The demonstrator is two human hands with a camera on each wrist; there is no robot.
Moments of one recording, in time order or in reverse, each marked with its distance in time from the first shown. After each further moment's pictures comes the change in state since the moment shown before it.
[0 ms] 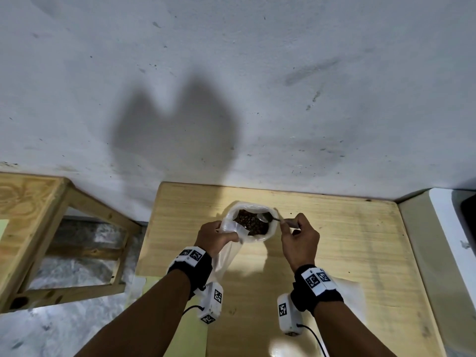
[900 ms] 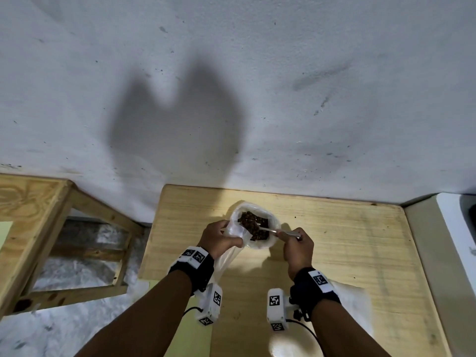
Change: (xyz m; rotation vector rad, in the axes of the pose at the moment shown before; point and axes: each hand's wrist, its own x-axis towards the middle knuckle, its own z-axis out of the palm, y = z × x) left_hand 0.004 0.007 -0.008 0.066 -0.093 0.059; right_hand 0.005 0.020 0.023 0.405 -0.095 0.489
